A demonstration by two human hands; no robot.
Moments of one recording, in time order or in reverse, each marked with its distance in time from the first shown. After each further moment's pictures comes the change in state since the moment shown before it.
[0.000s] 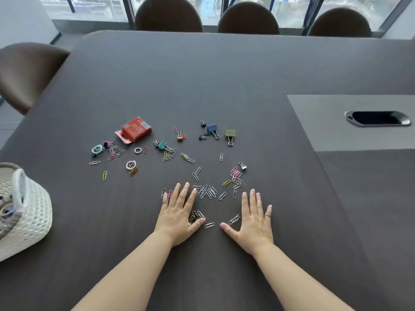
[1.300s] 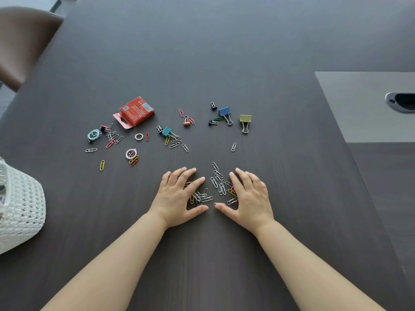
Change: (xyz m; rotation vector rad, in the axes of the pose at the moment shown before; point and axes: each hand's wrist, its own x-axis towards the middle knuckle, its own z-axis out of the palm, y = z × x) left_hand 0.034 -0.034 -0.011 -0.015 0.163 0.177; right_hand 0.059 -0.025 -0.003 0.067 0.282 -0.282
